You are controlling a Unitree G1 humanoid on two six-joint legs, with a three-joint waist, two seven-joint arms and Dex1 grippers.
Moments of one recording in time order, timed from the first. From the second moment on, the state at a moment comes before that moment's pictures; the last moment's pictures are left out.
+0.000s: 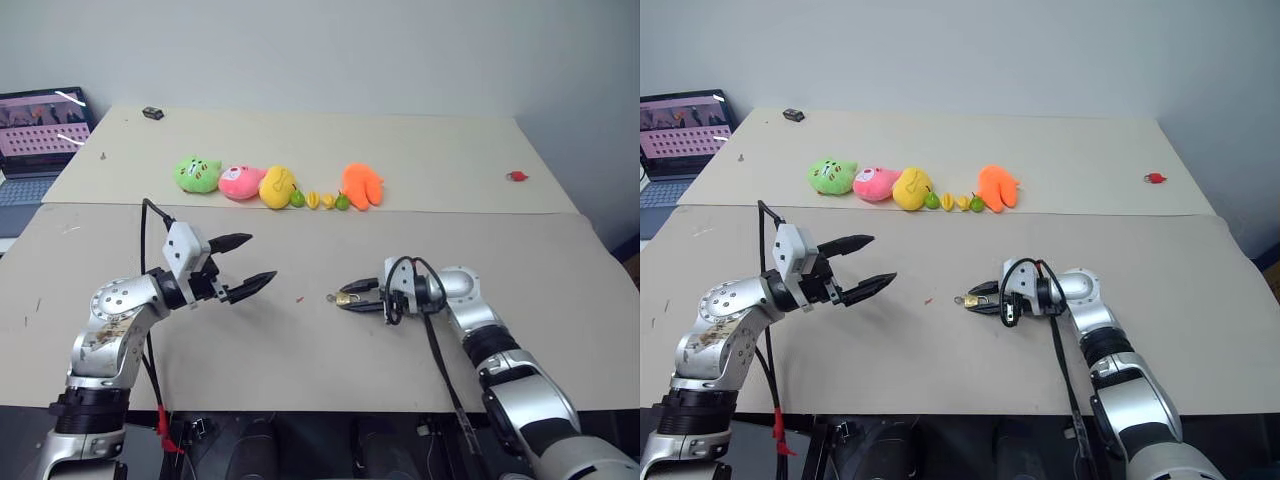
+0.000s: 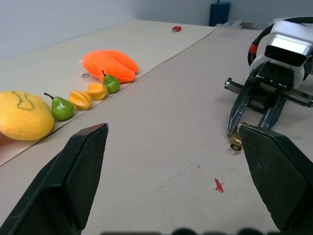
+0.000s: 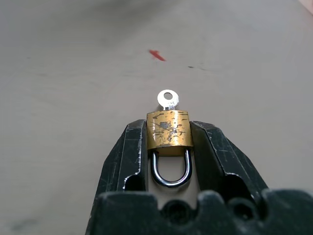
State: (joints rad) left arm -0.27 0.58 0.11 -0.11 -0.45 0.28 -0.96; right arm -0.71 -0.38 0.19 0.83 0.08 -0.46 1.24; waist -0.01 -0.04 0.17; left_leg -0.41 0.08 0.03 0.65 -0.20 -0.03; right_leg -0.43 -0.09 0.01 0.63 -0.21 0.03
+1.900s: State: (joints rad) left arm -0.41 0.42 0.11 -0.03 -0.89 1.12 -0.74; right arm -0.59 -0.51 0.32 0.23 0.10 -0.37 1.20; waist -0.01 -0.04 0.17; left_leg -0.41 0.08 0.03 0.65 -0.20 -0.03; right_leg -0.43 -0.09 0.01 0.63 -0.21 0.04
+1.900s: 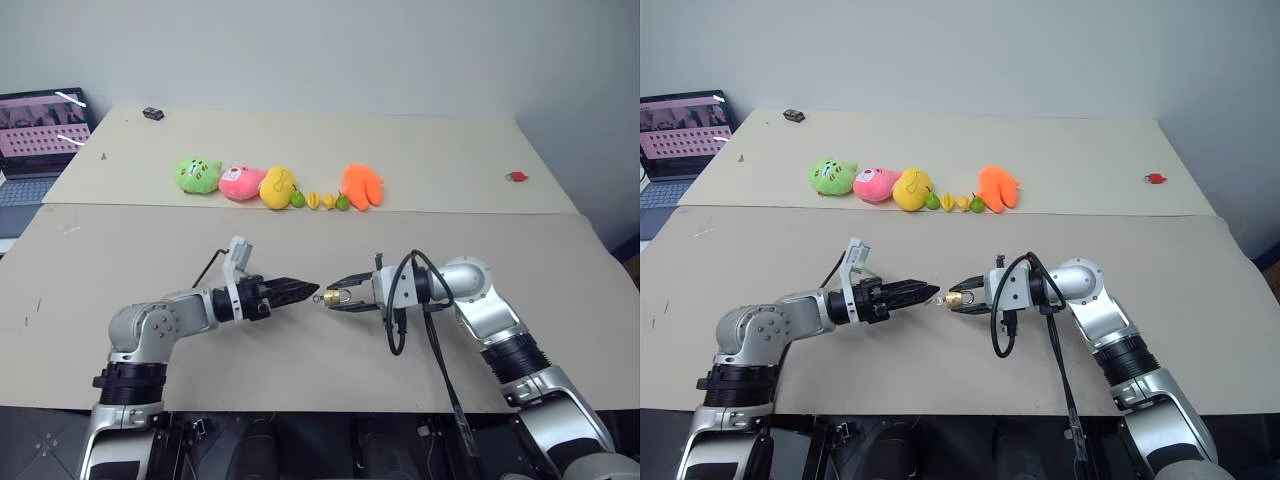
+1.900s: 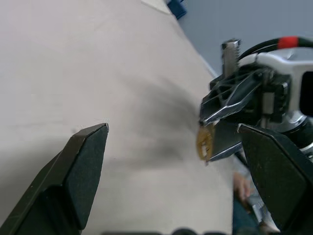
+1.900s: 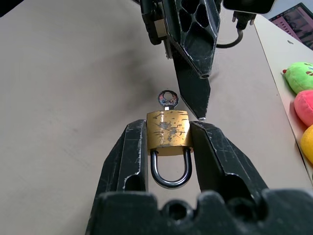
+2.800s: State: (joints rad) left arm -0.34 0.37 0.15 -0.13 -1.02 1.24 -0.65; right arm -0.58 -0.50 0.32 0.21 0.10 -0.36 1.20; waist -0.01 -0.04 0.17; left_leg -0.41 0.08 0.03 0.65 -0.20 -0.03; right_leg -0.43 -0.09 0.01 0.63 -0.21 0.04
